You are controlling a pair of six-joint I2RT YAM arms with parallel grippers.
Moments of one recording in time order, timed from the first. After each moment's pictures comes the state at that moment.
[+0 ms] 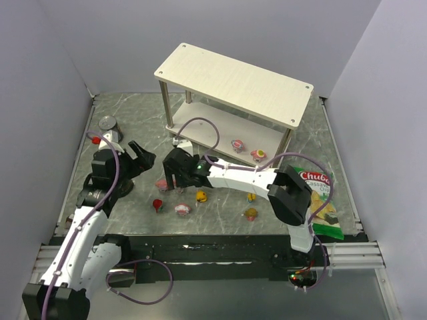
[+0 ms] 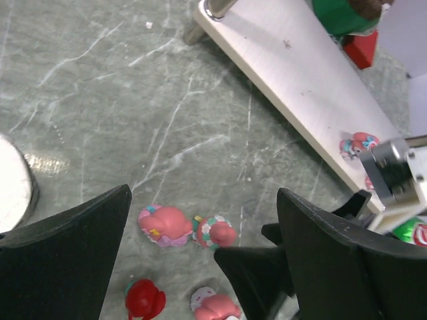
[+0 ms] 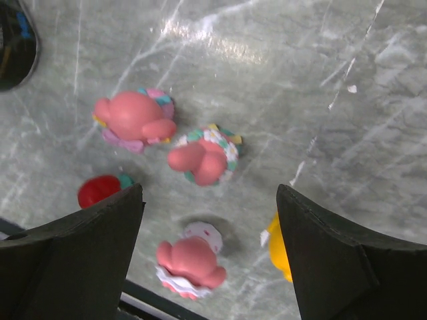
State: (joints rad) left arm -0.11 0.78 0.64 -0.28 0.08 -0.61; right arm 1.07 1.94 1.53 -0.52 0.30 0.69
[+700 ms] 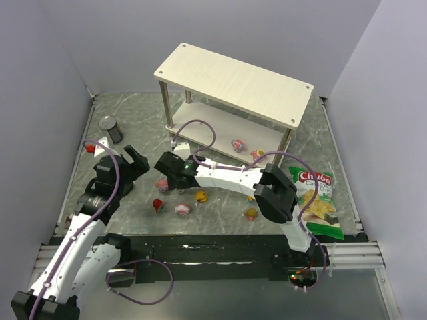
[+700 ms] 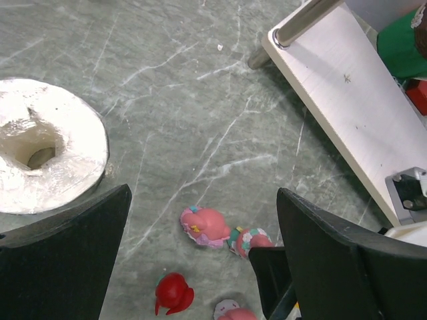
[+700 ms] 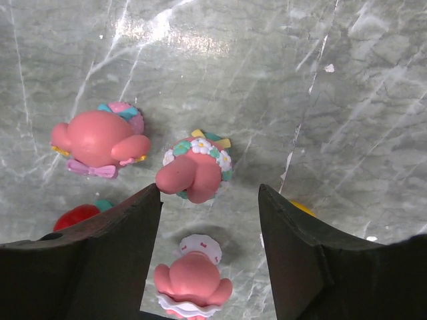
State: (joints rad) left arm -0.27 0.69 0.66 -0.43 -0.31 -0.68; right arm 1.10 2.08 1.72 -0.73 0.43 0.83
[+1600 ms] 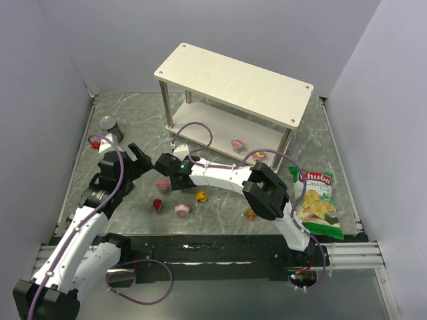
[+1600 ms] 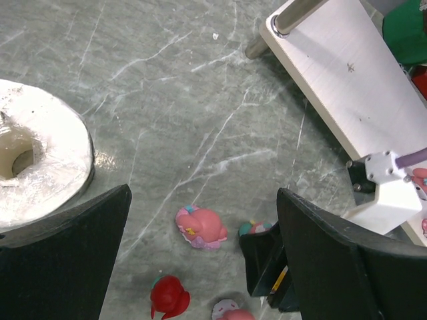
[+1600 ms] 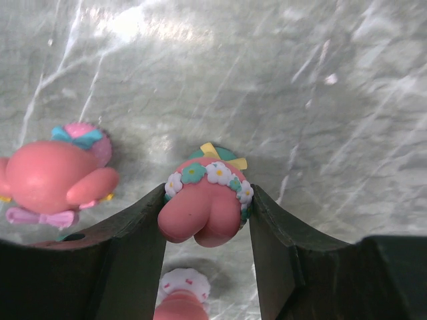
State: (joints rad) left arm -0.27 0.77 0.67 -0.40 -0.27 -0.67; right arm 1.08 2.19 1.77 -0.75 0.44 0.82
